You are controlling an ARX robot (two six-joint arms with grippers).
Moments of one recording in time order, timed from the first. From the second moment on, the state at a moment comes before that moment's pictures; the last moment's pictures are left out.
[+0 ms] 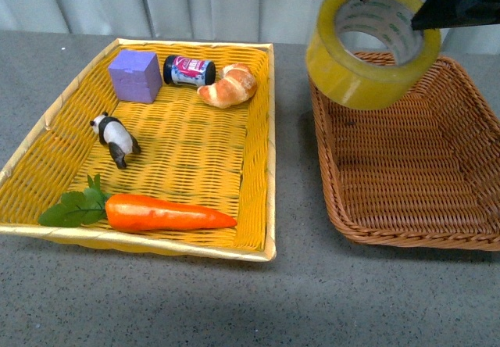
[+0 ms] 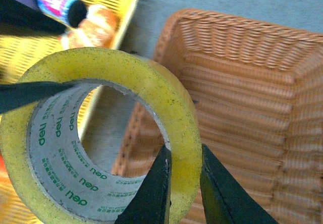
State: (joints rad) left arm -0.45 2.04 1.64 -0.25 0.27 0.72; right arm 0.18 1.71 1.12 -0.19 -0.11 -0.04
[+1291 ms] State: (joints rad) left arm -0.22 1.83 1.16 0.33 -0.14 0.00; right arm 0.03 2.02 1.07 -0.01 -0.10 -0.05
